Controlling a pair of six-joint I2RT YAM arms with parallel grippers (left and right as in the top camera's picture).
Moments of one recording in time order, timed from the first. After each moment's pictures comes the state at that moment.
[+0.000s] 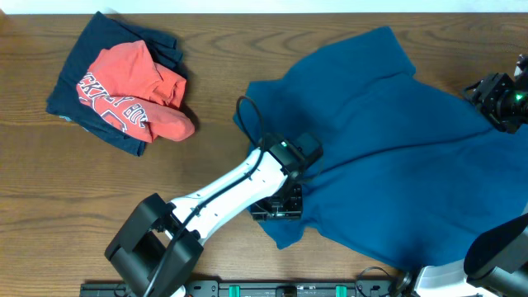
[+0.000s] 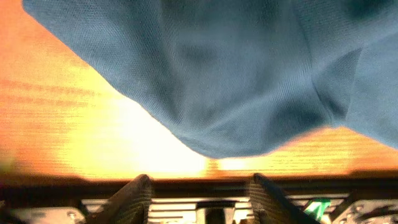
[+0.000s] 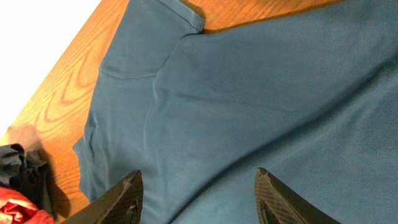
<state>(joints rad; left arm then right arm) -0.84 1.77 1.27 -1.22 0.23 -0.82 -0.50 1.67 1.55 -1.01 -0.47 0.24</state>
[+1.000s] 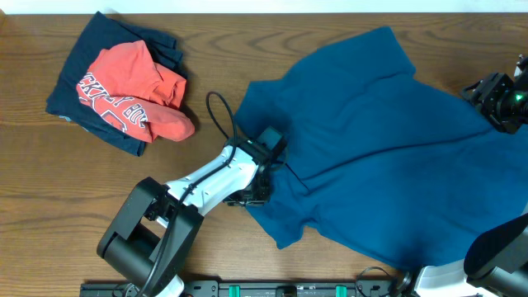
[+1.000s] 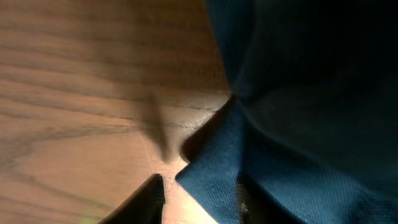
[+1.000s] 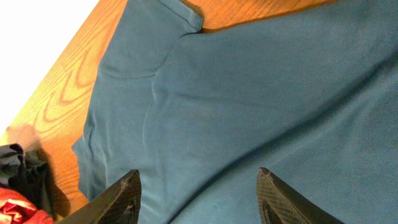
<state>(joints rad) -0.65 1.78 1.02 -0.92 0.00 -0.67 -0.50 1.66 1.55 -1.01 -0.47 0.24</state>
